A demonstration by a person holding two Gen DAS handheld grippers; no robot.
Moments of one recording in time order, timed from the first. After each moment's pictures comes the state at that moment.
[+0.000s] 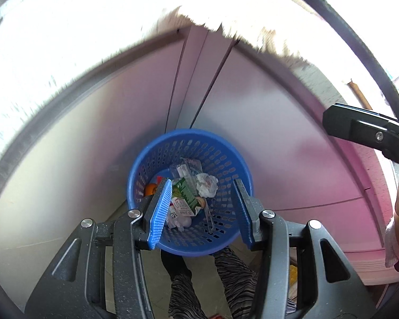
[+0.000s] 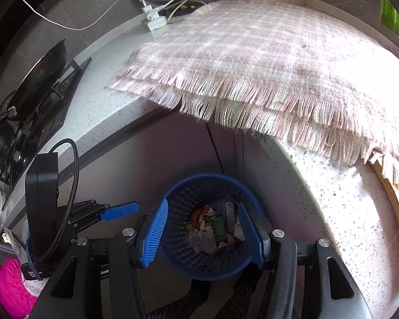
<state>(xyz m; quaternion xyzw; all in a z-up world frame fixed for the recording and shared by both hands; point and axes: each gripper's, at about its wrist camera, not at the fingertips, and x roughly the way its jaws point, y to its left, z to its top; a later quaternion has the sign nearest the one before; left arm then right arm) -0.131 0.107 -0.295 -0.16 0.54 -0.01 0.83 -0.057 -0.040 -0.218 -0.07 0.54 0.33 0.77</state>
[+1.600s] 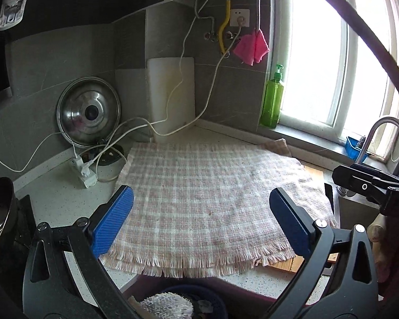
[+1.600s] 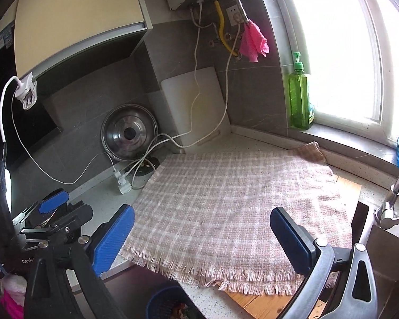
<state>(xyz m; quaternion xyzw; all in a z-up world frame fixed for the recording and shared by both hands) -0.061 0.028 0.008 -0.03 0.26 0.02 0.96 0.001 -0.194 0.018 0.06 0.31 0.24 0.92</state>
